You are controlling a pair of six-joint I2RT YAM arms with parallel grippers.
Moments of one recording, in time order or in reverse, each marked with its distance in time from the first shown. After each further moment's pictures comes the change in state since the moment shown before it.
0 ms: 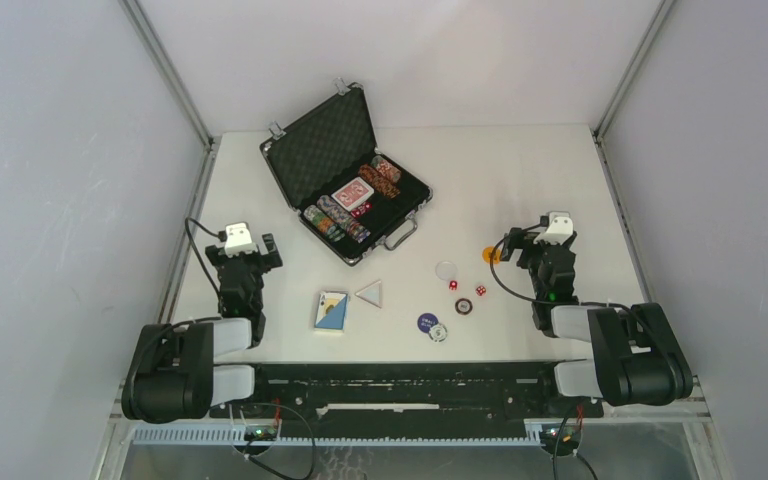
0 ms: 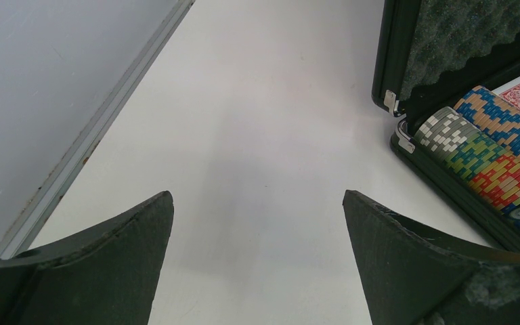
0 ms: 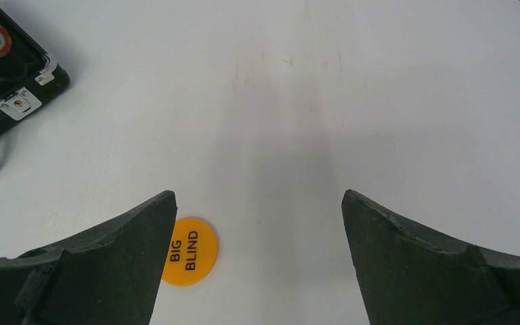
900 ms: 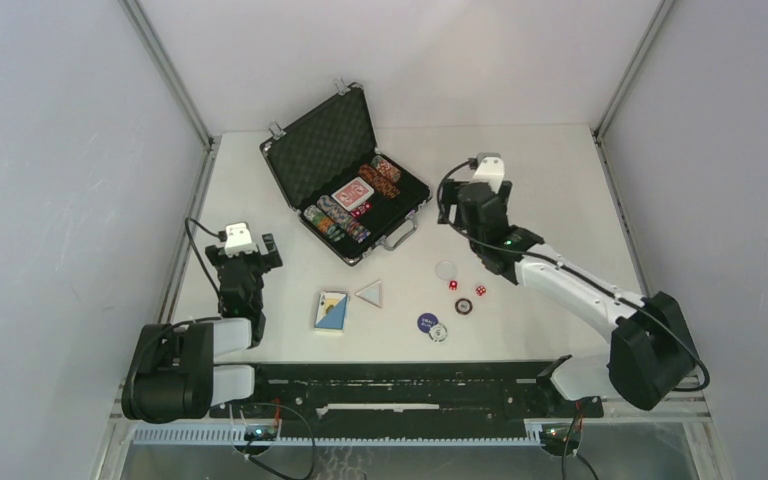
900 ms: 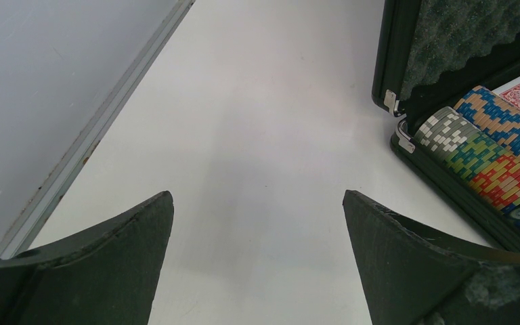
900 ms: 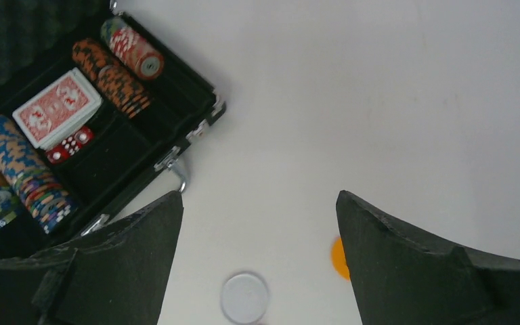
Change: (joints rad) left arm 0.000 0.000 0.000 0.000 0.000 0.000; right arm 0.502 -0.002 0.730 -0.981 0.413 0.199
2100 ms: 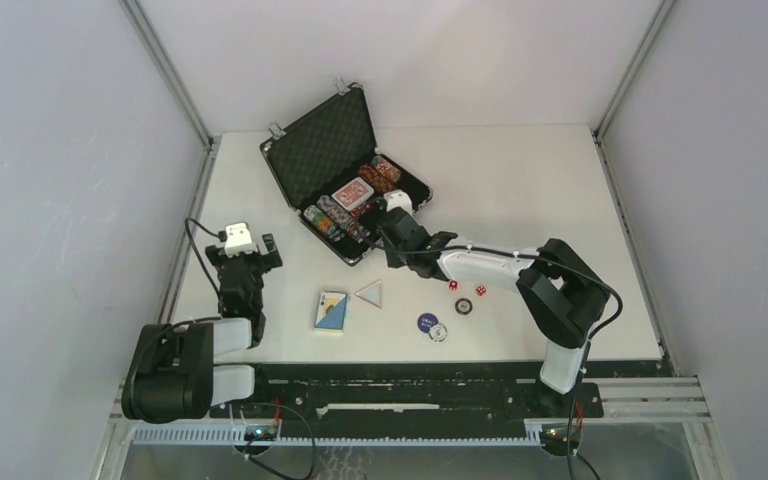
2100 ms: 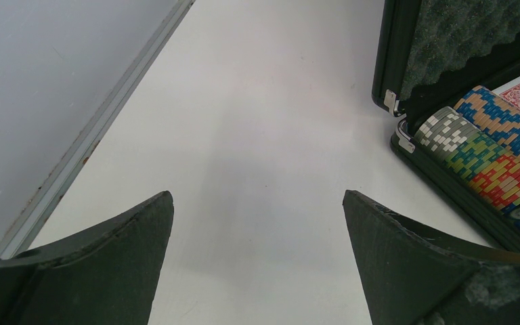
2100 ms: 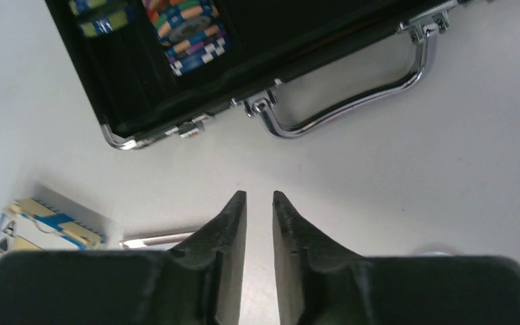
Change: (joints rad) left arm 0.000 0.000 0.000 0.000 0.000 0.000; right arm 0.274 0.472 0.214 -0.083 -0.225 0.104
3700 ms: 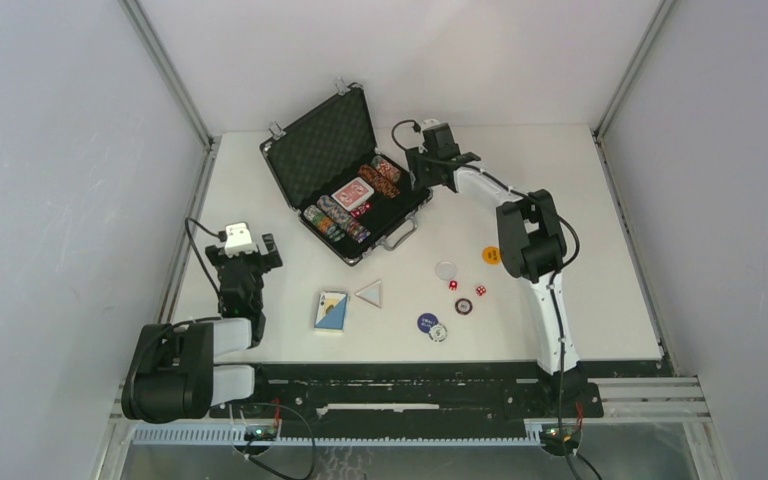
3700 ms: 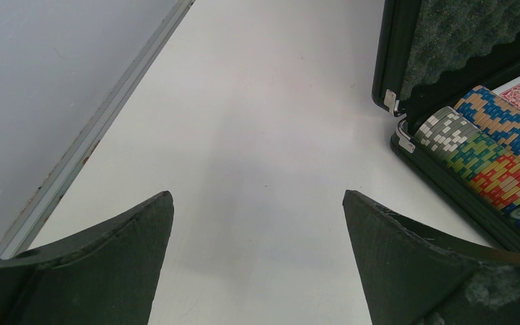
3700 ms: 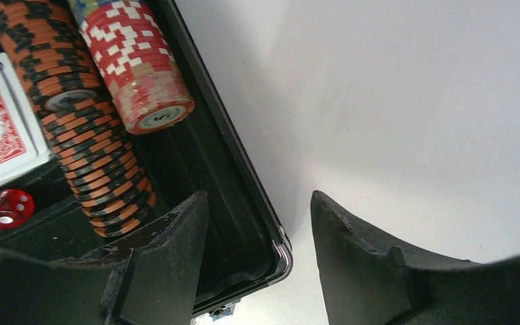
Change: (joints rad) left arm 0.000 0.000 0.000 0.000 0.000 0.000; right arm -0.445 0.513 0.737 -0.153 -0.279 -0.325
